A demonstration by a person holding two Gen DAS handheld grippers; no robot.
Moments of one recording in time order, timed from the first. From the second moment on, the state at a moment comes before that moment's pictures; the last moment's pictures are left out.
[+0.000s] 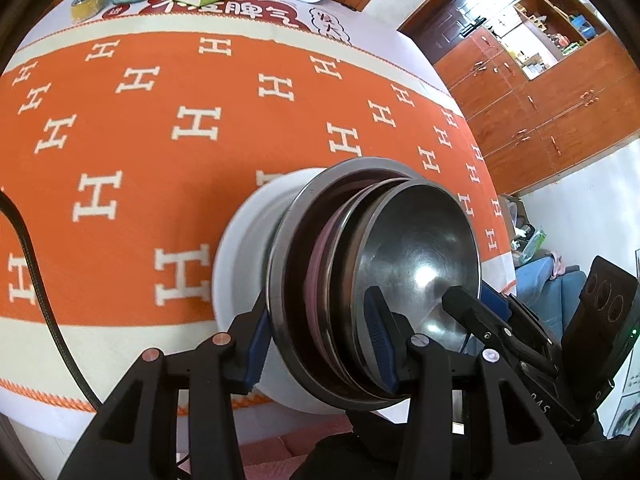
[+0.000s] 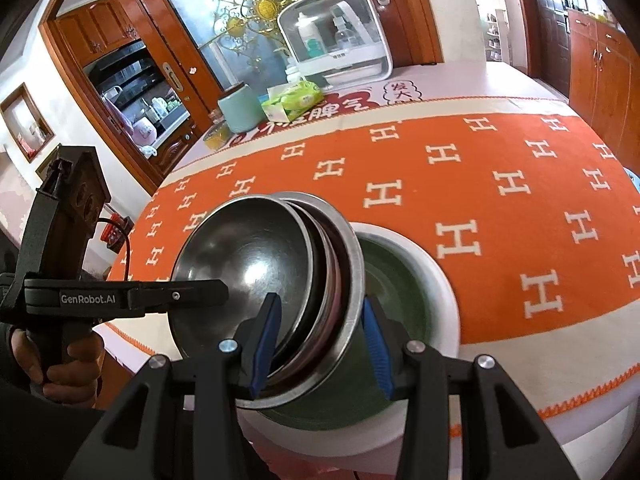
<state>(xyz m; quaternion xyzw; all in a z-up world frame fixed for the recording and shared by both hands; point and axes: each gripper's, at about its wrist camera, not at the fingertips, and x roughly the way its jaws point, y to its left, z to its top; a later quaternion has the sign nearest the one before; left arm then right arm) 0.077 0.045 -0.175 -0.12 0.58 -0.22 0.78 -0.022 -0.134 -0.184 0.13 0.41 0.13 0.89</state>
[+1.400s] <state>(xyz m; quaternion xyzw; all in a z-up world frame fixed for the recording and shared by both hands) 0.014 0.042 -0.084 -0.04 0.47 -0.07 0.88 -0.021 -0.155 -0.140 0.10 0.41 0.18 0.89</state>
